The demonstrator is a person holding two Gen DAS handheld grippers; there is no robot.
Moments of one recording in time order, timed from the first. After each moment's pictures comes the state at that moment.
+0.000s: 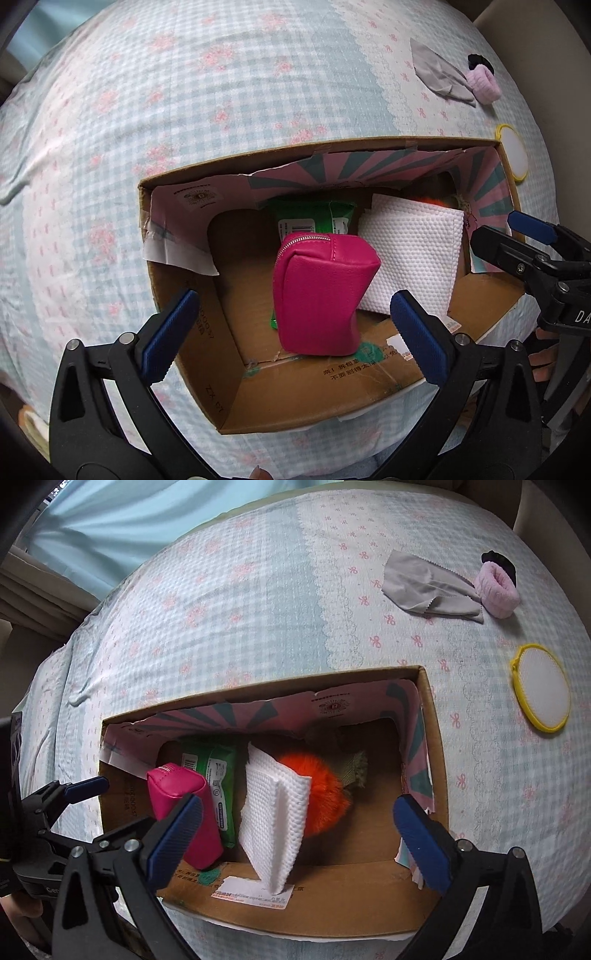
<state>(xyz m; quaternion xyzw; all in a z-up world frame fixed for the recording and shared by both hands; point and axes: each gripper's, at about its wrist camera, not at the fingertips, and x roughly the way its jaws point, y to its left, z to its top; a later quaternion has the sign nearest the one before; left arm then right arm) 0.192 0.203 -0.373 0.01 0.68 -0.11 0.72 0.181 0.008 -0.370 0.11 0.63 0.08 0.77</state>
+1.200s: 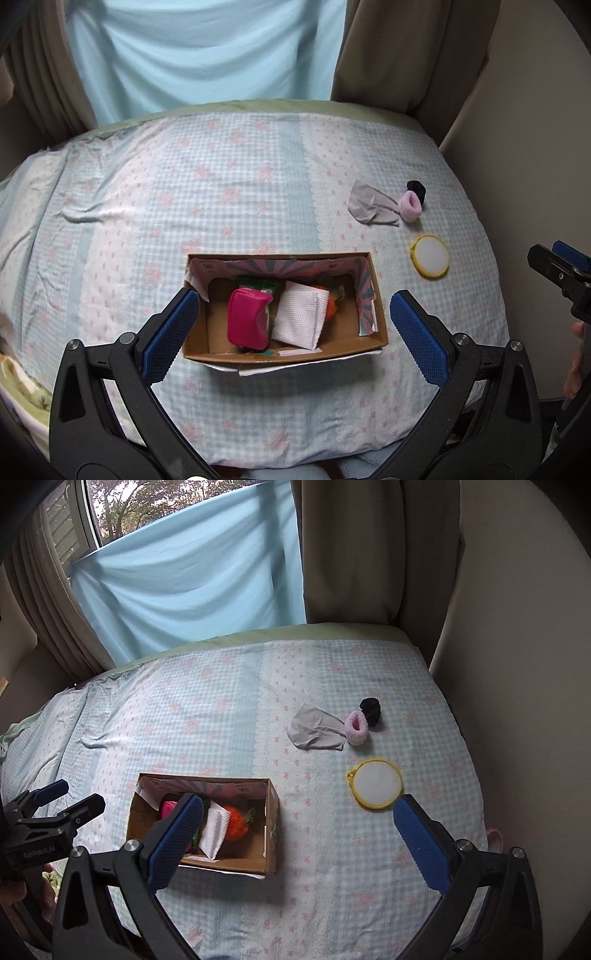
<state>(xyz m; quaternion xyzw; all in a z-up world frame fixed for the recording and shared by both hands) 0.096 0.119 -0.131 -0.04 0.50 -0.03 0.87 0.086 -0.133 -0.128 0.03 0.46 0.03 0.88</state>
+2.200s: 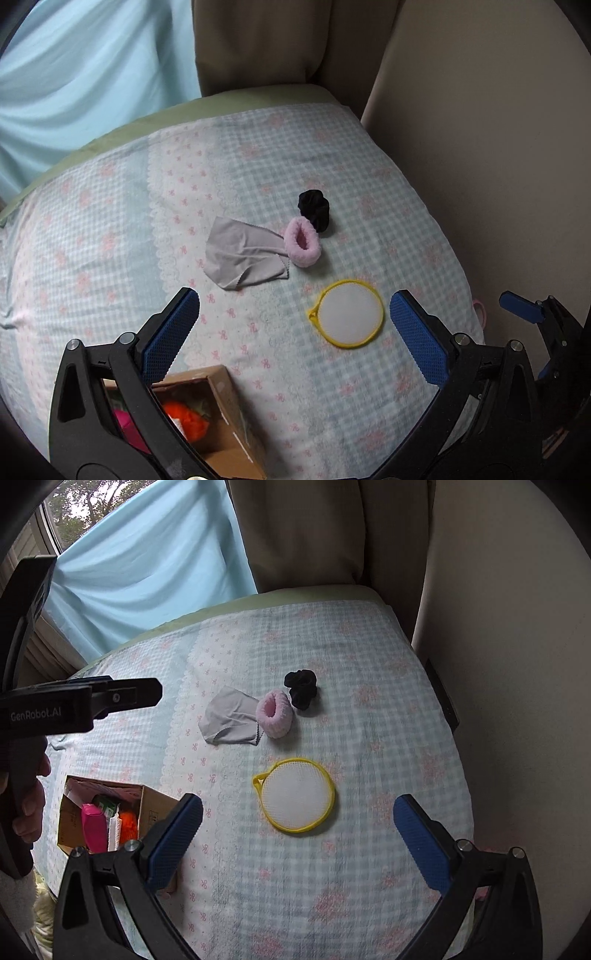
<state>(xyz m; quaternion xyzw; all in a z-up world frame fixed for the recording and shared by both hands) 0.293 -0.134 -0.228 0.04 0.53 -0.17 0.83 0.175 -0.294 -0.274 0.06 0.50 0.04 0.86</state>
